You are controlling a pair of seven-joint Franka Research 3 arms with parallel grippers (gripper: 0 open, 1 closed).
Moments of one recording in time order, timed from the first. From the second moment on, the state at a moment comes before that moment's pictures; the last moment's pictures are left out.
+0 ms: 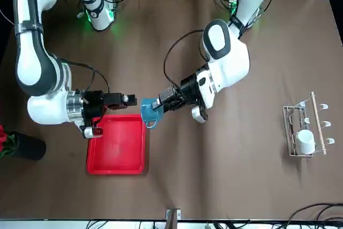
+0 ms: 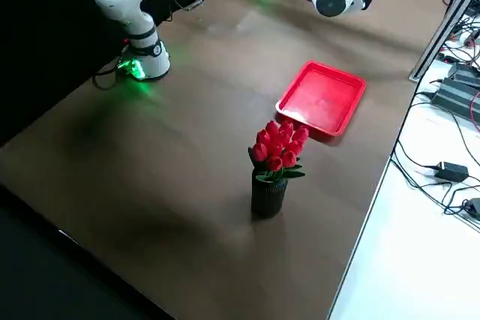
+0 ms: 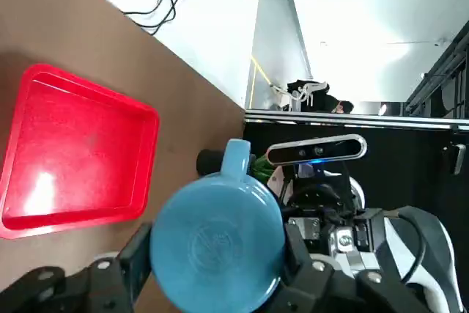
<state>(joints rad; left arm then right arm) -0.27 0.53 -0.49 -1.46 -1.24 2.69 0.08 0.24 0.46 -0.06 -1.54 1.54 1.68 -0.23</state>
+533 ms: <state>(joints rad) -0.27 0.53 -0.49 -1.46 -1.24 2.69 0.08 0.25 0.48 -0.06 -1.54 1.58 1.70 -0.31</state>
